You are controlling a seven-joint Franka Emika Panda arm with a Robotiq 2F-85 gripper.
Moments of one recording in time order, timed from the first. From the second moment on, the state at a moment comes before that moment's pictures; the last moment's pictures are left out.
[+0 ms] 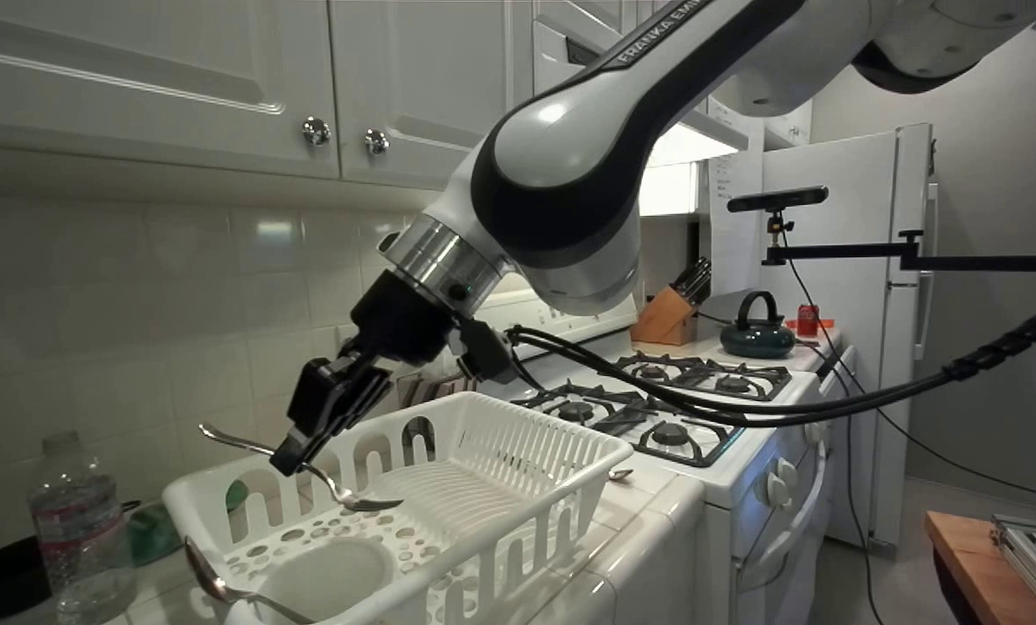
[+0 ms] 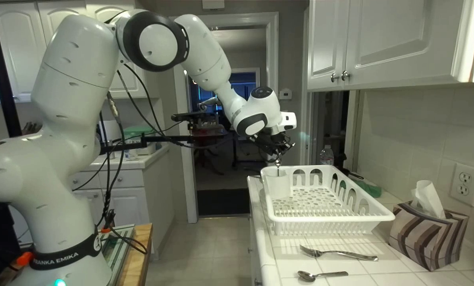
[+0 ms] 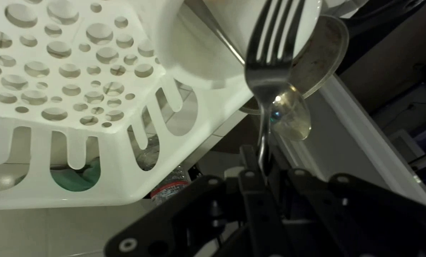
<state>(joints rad) -0.23 0.53 0.67 -1.94 0.23 3.03 -0.29</state>
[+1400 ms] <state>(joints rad) -0.48 0.82 0.91 -2.03 -0.15 3.43 -0.33</state>
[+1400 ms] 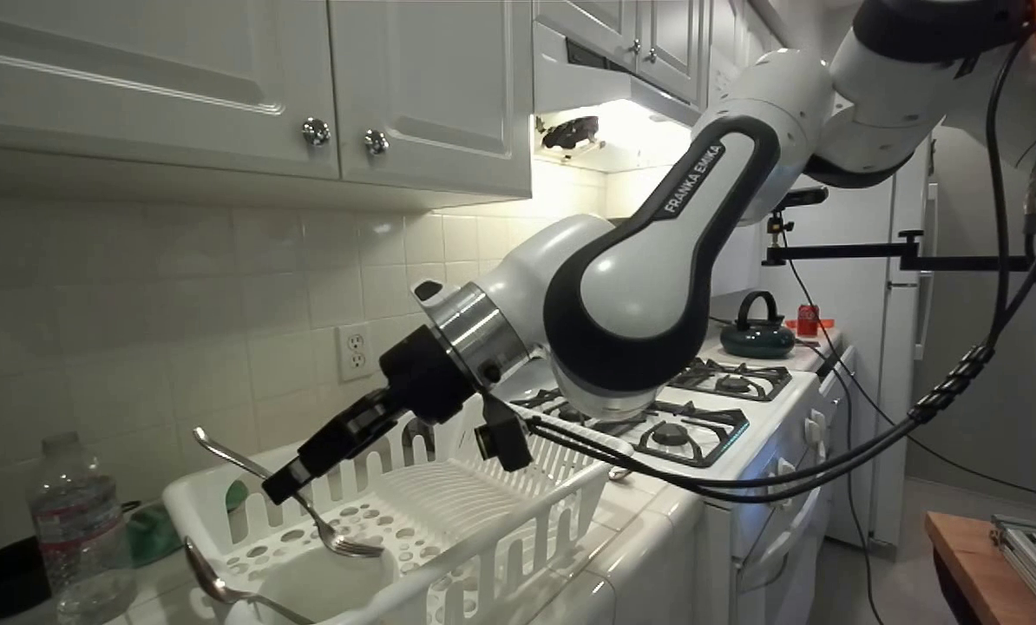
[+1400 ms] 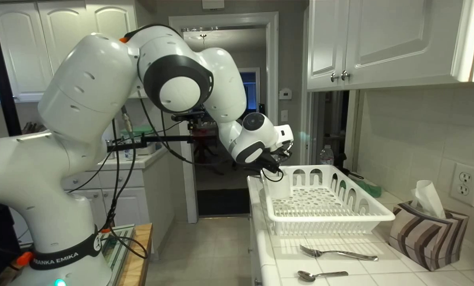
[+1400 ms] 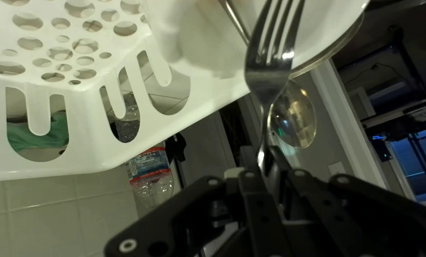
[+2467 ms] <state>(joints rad) -0.35 0.82 0.72 -2.02 -0.37 3.61 -0.14</state>
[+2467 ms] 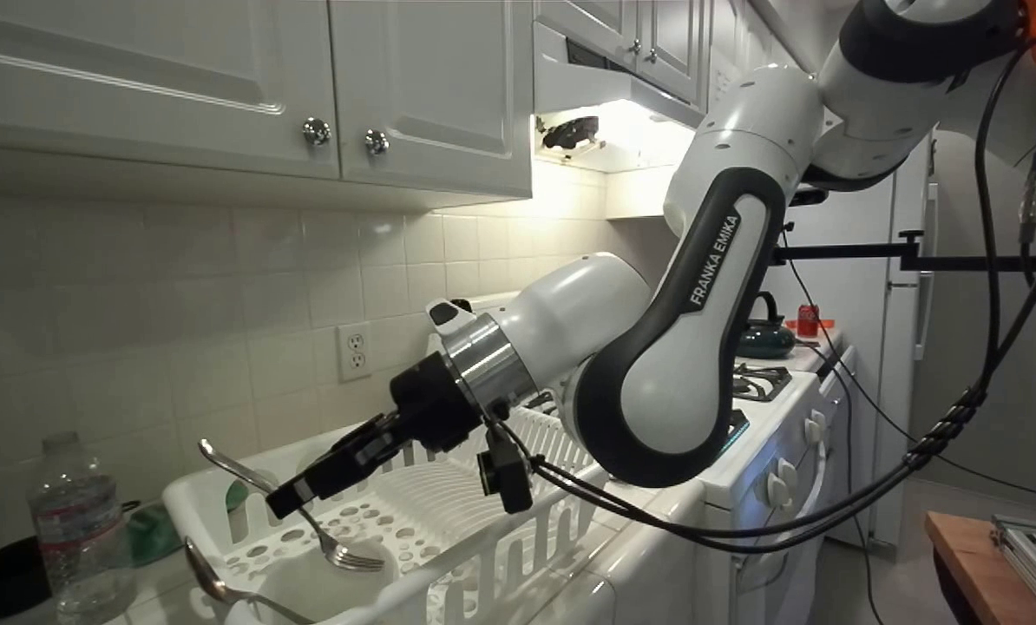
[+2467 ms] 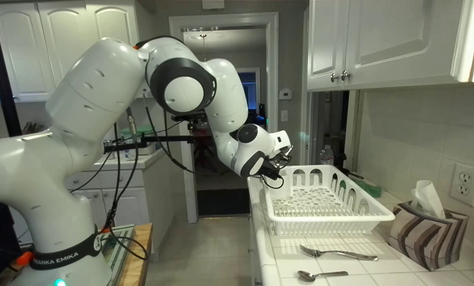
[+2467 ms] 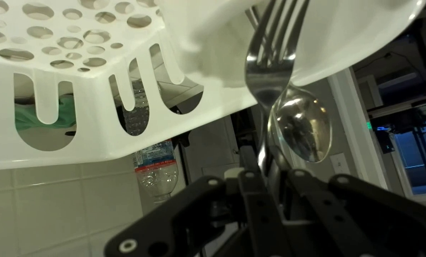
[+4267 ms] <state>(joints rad) -0.04 0.49 0.28 -1.99 -0.20 3.17 -0.03</state>
